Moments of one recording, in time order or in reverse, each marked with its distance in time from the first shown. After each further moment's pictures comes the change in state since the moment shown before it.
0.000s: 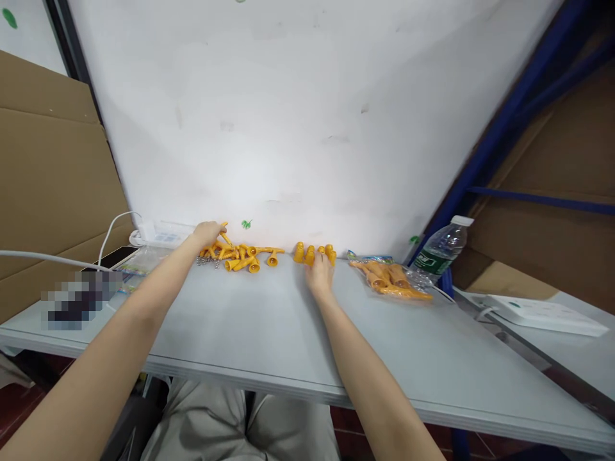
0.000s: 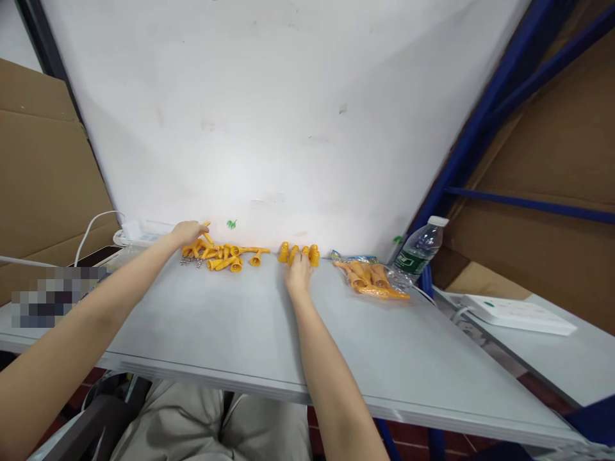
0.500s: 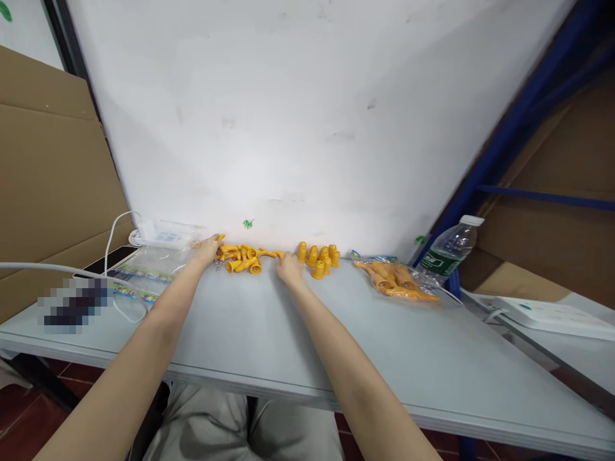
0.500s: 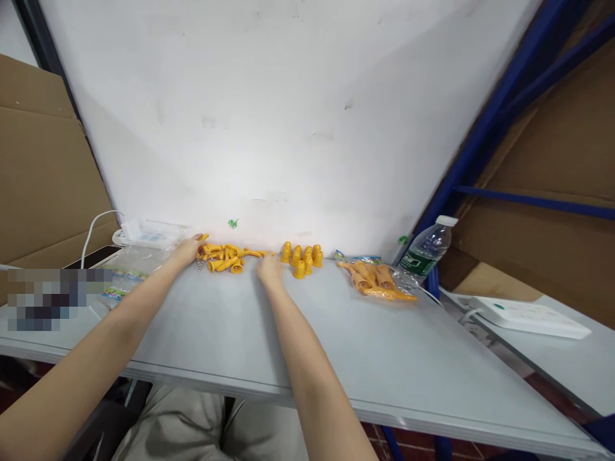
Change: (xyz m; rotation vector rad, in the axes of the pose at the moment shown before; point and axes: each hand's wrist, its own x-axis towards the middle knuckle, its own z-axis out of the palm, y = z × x) left_hand -0.016 0.005 0.064 -0.183 0.062 -0.055; right_hand 0.006 -0.080 0.034 -0.172 -0.446 0.129
